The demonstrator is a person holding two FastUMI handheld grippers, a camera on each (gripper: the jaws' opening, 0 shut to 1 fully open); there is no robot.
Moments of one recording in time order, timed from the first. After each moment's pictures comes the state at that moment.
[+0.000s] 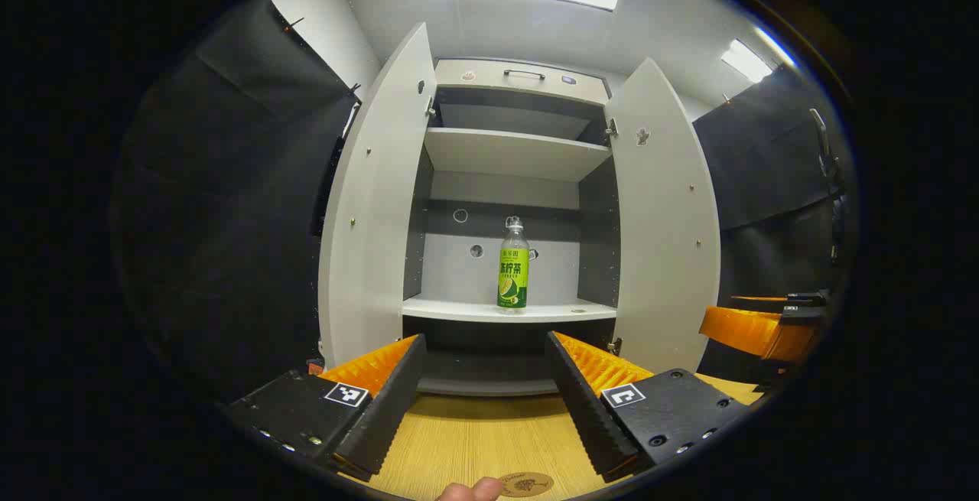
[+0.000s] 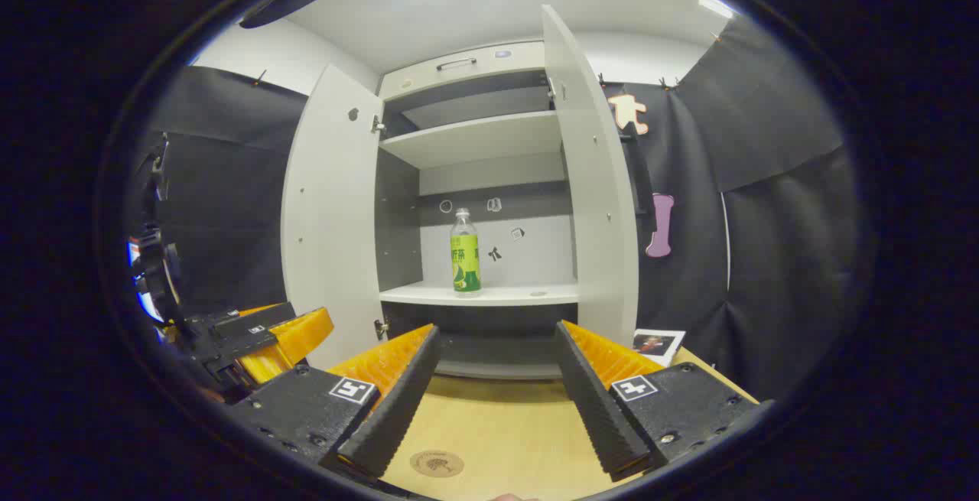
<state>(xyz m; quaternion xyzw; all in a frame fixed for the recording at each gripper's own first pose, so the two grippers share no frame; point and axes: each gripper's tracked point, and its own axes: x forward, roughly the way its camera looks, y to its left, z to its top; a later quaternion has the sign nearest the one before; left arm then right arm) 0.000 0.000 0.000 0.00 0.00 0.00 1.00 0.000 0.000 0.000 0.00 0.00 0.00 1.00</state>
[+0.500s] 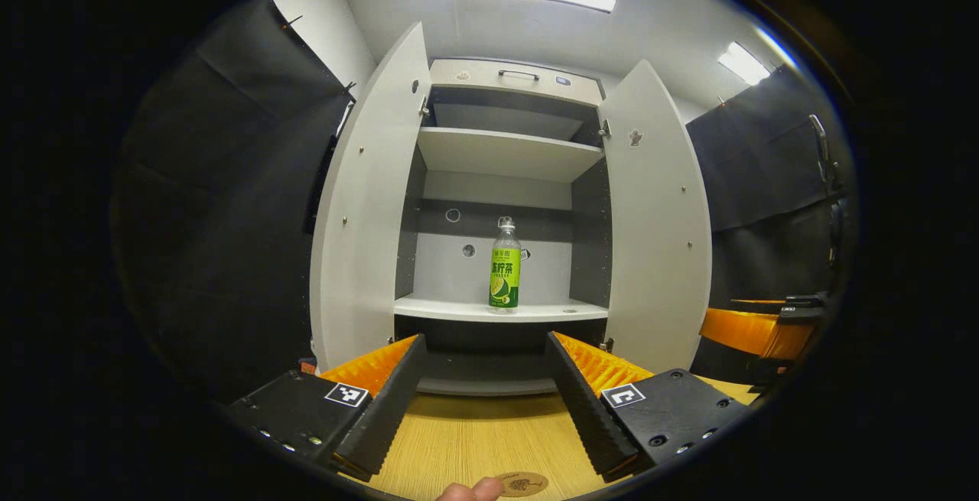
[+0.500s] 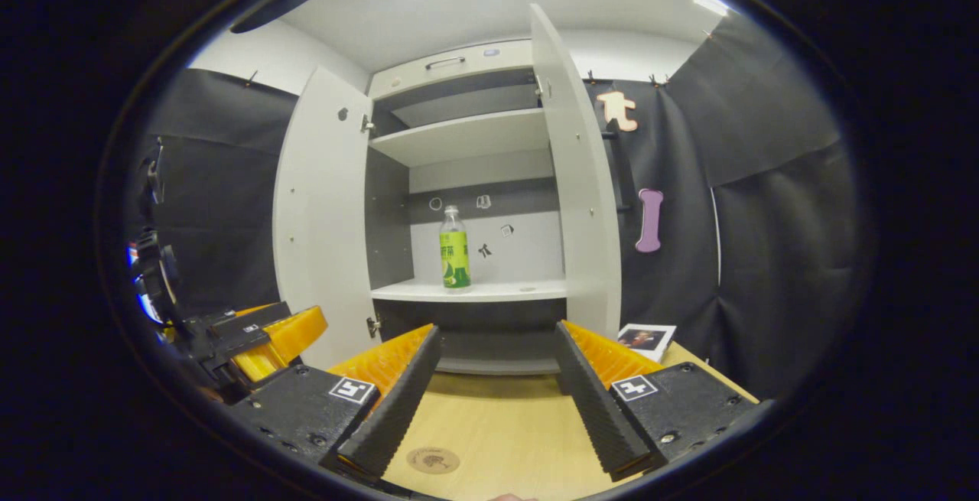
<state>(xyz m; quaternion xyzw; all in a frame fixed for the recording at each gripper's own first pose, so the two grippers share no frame) -0.002 -0.006 -0.002 0.00 0.00 -0.02 1.00 -0.005 -0.008 -0.001 0.01 0.00 -0.01 1.00</state>
